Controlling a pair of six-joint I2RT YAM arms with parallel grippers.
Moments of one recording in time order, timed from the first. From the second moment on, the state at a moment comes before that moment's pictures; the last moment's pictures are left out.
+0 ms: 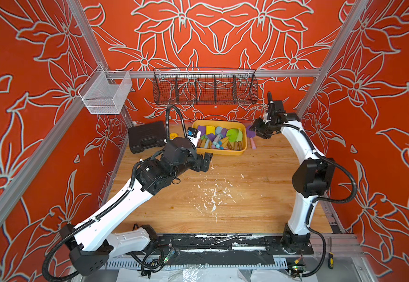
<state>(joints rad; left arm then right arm) -0.71 1.14 1.34 -0.67 -0.18 -0.26 0.13 2.02 1.99 -0.94 -0.31 0.69</state>
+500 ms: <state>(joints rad) -0.70 1.09 1.25 -0.62 -0.15 -0.19 0.31 2.38 2.23 -0.95 -0.36 0.93</state>
